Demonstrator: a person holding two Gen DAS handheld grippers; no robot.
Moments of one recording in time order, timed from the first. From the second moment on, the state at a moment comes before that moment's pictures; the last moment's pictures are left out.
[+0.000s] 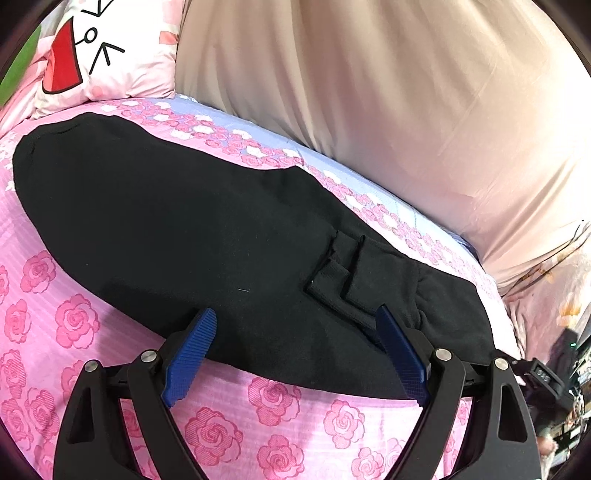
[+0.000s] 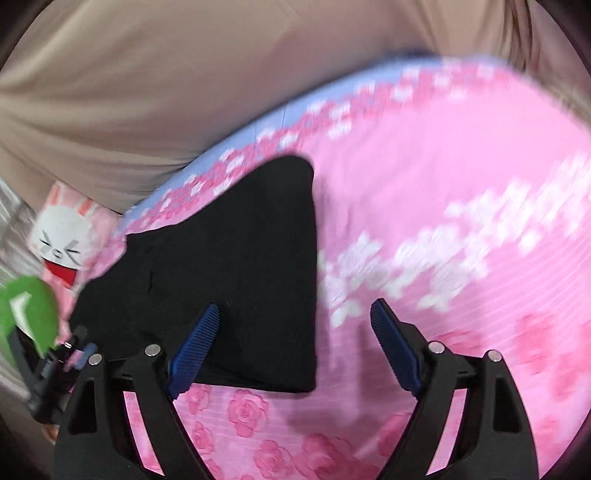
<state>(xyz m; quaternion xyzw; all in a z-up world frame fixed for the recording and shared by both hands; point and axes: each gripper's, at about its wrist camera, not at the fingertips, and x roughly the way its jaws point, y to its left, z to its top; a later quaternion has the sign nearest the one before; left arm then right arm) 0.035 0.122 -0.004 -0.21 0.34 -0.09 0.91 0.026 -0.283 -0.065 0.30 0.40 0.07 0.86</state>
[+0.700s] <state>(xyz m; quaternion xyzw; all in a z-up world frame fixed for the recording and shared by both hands) -0.007 0.092 0.008 -0.14 0.33 -0.06 0.93 -0.047 -0.381 -0.044 0.31 0.32 0.01 0.90</state>
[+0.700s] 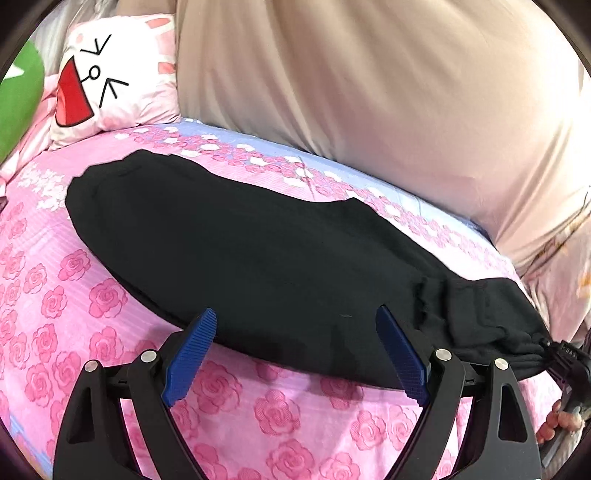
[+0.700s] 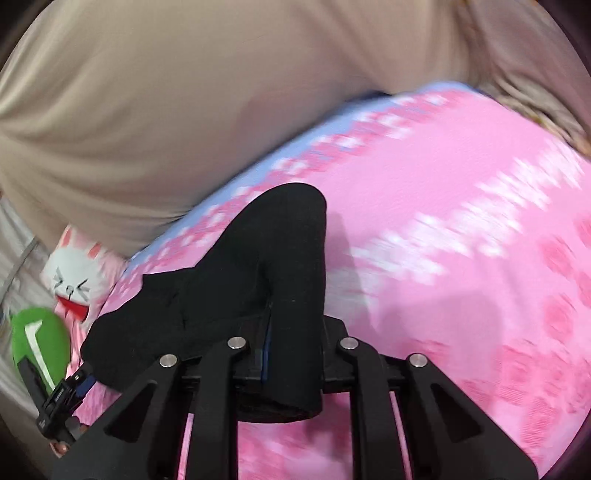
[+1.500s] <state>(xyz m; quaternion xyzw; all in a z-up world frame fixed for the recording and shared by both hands) -0.034 0.228 0.015 -0.23 0.32 0.04 0.92 -0.013 -0.186 -0.003 0.01 0.37 0.08 0.93</state>
